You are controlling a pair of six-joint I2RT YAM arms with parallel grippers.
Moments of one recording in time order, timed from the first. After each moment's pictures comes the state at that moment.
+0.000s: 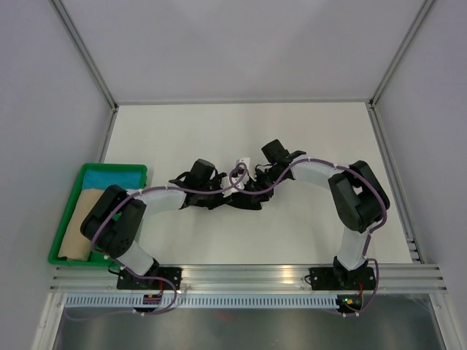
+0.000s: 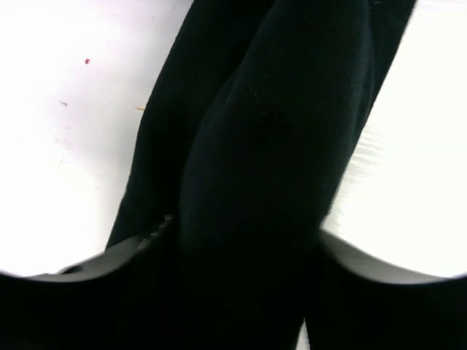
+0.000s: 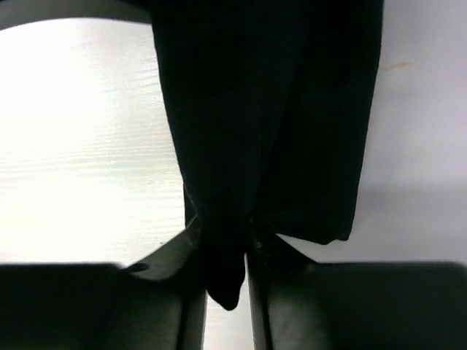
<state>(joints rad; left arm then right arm) -0.59 1.58 0.72 -0.01 0.31 0.71 0.55 1.86 1.15 -0.48 -0.71 -0.69</state>
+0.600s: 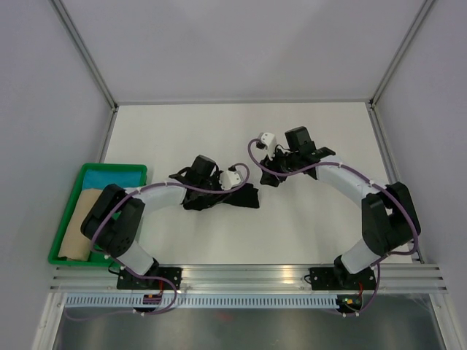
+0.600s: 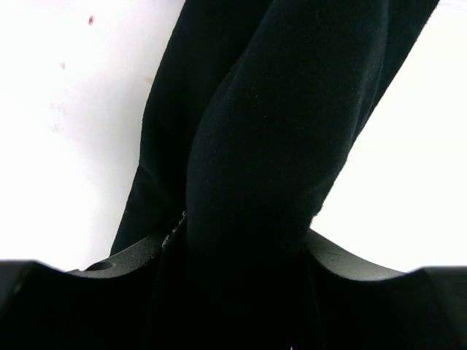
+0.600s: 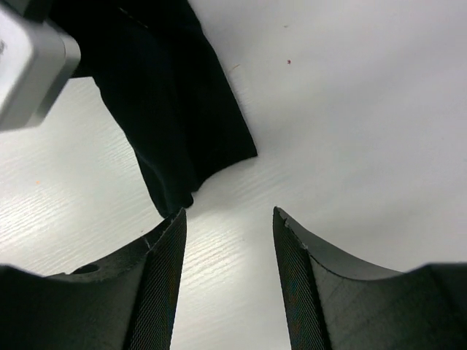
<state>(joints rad) -0.59 1.60 0.80 -0.13 0.26 0.62 0.44 1.61 1.11 -0.39 -0.57 -0.41</state>
